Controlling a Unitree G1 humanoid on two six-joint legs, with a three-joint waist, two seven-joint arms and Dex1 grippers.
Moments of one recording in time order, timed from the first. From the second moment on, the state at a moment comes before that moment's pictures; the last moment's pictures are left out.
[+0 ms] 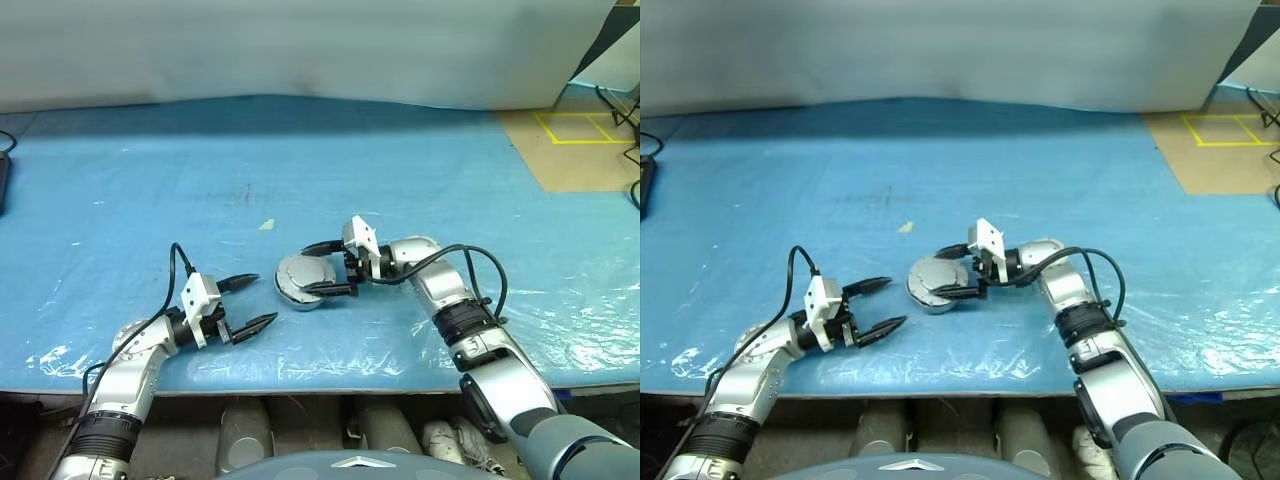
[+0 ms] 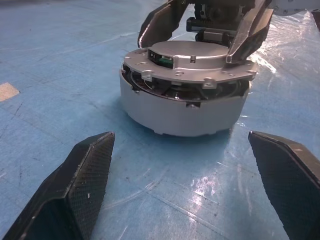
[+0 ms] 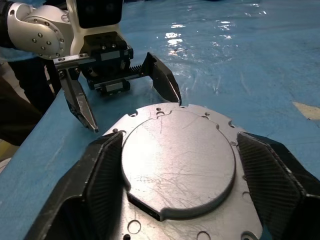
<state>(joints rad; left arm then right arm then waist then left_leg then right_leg) -0.03 0.44 0.00 0.17 -0.37 -0.16 -1.10 -0.64 -0.26 0.25 0.55 0.16 -0.04 1.33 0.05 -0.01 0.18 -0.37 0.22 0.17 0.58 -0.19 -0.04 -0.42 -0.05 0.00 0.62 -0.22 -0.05</state>
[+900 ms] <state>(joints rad) 0.00 0.45 0.00 0.14 -0.37 -0.16 -1.09 -0.65 -0.22 0.28 0.50 0.13 0.02 1.29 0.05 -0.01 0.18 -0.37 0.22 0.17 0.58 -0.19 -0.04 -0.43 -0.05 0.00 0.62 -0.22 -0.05</state>
